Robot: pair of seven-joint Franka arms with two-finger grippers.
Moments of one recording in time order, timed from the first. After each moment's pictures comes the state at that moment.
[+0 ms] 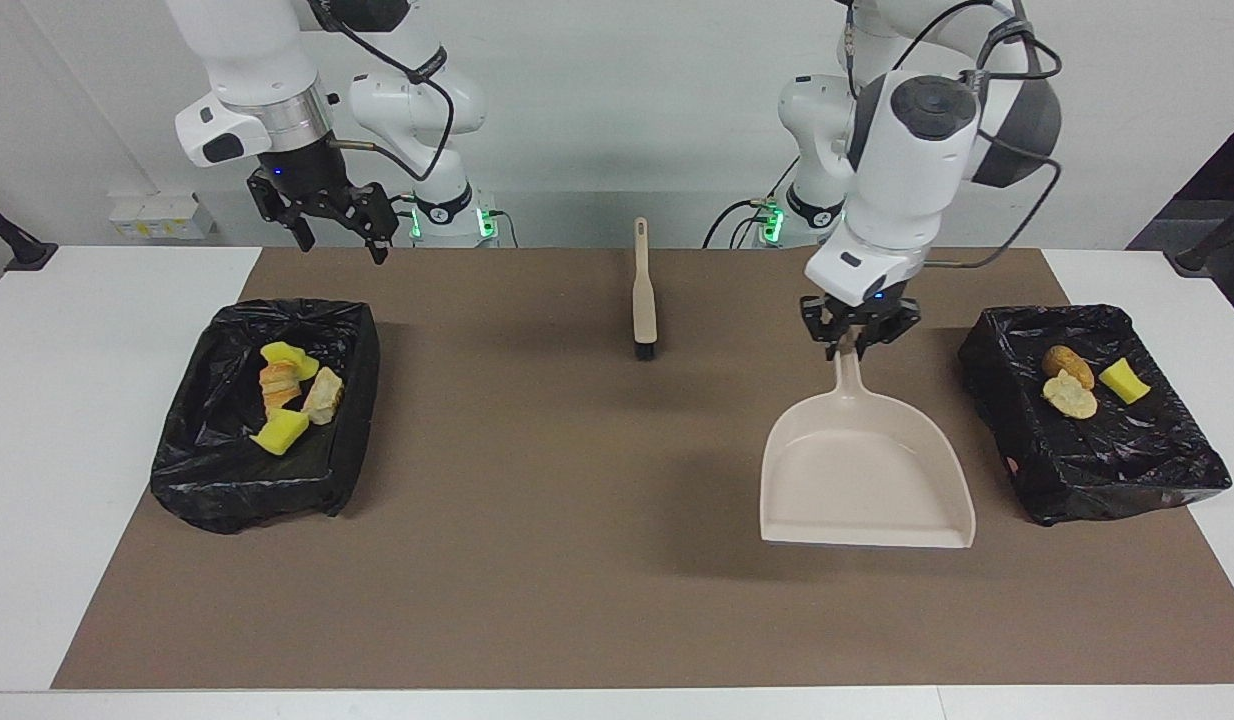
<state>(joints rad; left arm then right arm) -0.36 0.20 -0.09 -1.59 0.04 1.83 -0.34 -0.05 -0.05 0.12 -1.58 -0.01 1.55 0.28</state>
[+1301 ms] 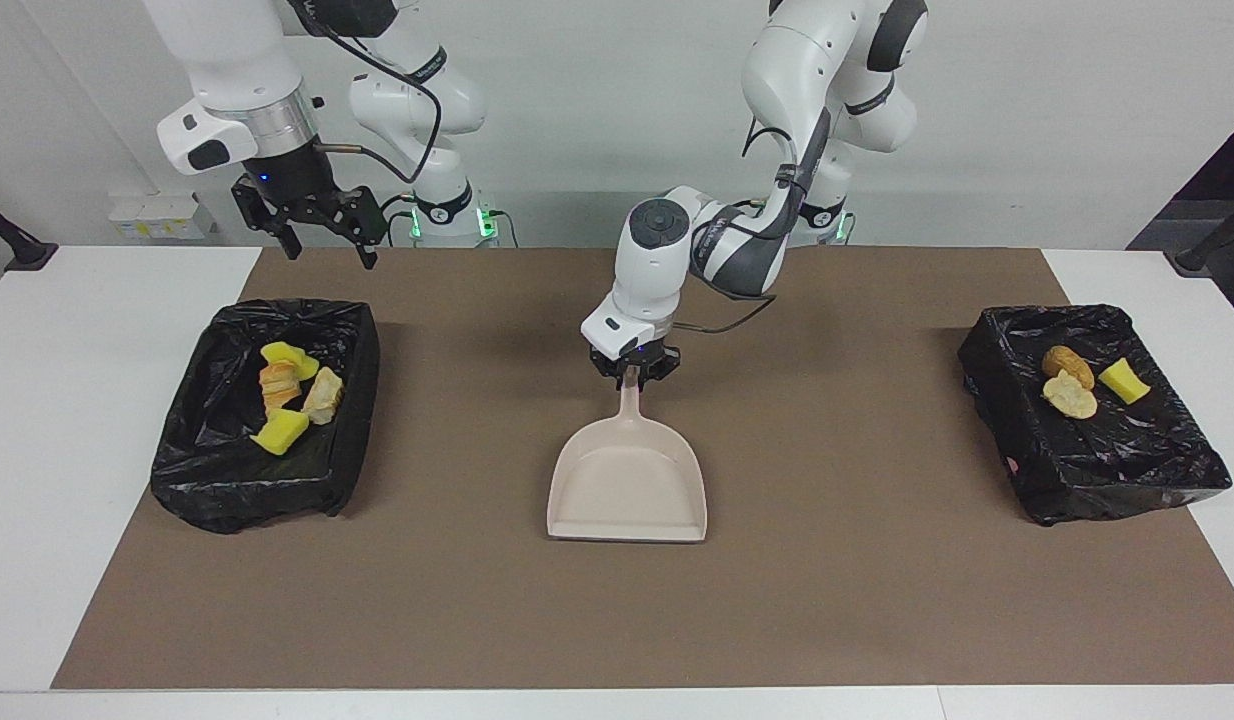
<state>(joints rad) -0.66 0.41 -0.08 -1.72 -0.04 2.18 -0.60 -0.06 -0.02 0.12 -1.54 -0.01 1.55 0.23</state>
